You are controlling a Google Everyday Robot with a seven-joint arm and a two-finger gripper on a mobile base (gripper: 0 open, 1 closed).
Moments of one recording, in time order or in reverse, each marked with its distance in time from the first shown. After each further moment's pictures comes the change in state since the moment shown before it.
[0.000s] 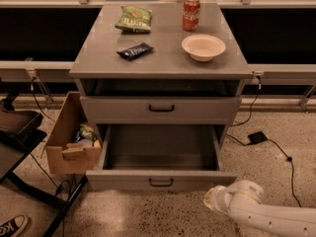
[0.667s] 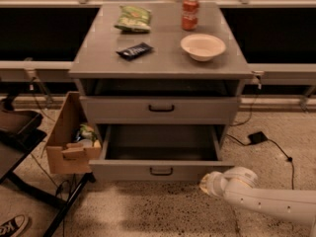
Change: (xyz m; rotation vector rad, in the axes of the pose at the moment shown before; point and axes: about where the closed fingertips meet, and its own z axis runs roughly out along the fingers) arm -0.018 -0.058 0.034 0.055 -0.051 -0.073
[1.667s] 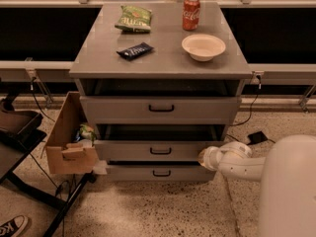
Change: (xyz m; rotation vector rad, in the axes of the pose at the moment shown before) arm -0.022 -0.107 0.019 0.098 -0.014 -0.090
